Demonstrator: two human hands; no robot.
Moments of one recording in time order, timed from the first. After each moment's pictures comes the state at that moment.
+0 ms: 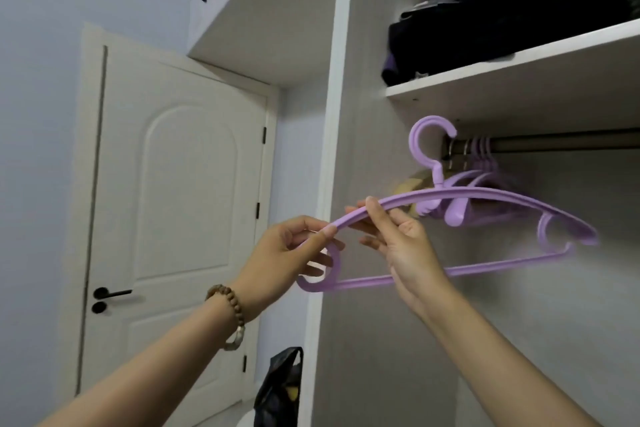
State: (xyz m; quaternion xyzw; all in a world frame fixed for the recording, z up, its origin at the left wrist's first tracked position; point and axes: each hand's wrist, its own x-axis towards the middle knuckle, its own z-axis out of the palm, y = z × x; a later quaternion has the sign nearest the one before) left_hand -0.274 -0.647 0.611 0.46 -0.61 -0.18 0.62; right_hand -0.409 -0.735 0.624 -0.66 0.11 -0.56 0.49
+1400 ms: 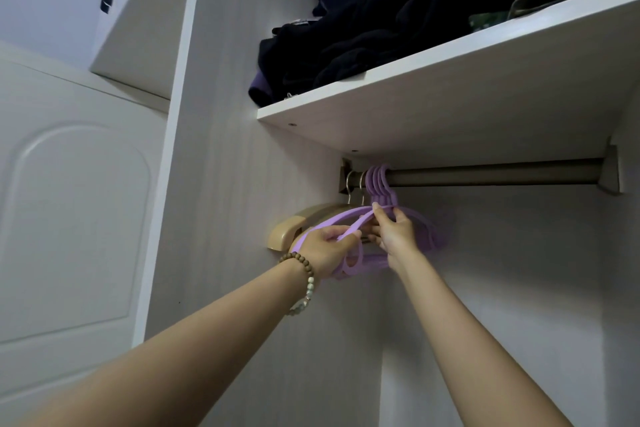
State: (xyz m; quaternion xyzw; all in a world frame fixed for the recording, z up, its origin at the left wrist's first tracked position) left_hand -0.443 -0.894 0.678 0.48 -0.58 -0.25 0.60; right_hand -0.542 -1.013 0.702 -0.53 0.26 -0.67 0.45
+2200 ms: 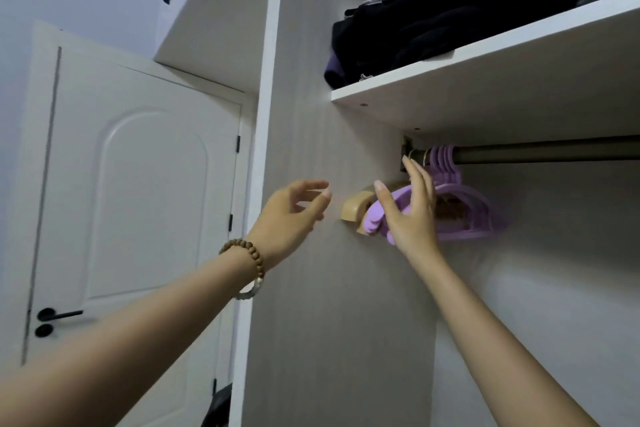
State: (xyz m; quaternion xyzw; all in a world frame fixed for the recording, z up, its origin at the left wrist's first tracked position) left_hand -0.329 -0.768 0.669 0.50 -0.61 -0.04 0.62; right_hand -0.474 -0.894 0.667 -0.69 0.21 -0.68 0.10
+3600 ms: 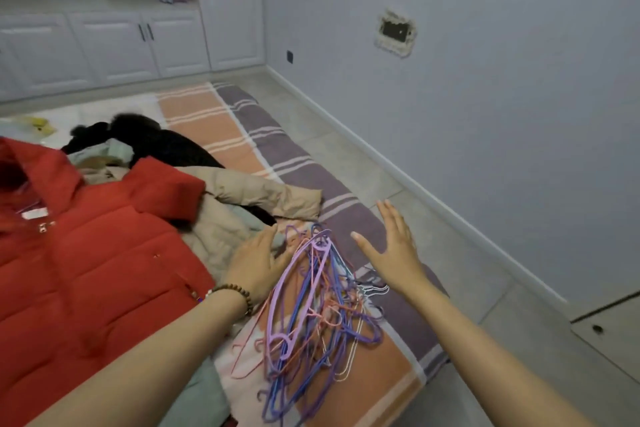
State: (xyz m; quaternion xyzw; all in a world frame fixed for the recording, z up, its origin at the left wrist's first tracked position) left_hand 0.076 0.019 0.128 0.93 0.22 0.02 0.29; right_hand 0.193 -0.180 0.155 -0.91 -0.24 0.06 0.32
